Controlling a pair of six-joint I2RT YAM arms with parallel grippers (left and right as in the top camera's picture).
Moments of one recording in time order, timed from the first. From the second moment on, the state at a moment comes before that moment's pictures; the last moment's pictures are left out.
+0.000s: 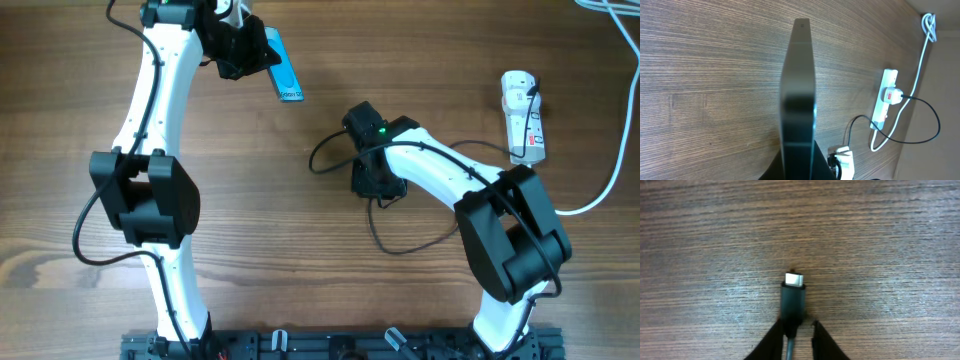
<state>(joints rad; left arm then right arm) -0.10 2.20 2.15 -1.14 0.57 -0.41 0.54 1.96 1.24 -0.83 -0.01 0.62</state>
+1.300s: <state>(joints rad) -0.14 2.20 2.15 -0.96 1.05 -0.18 0.54 1.47 1.27 -0.86 -0.26 0.36</state>
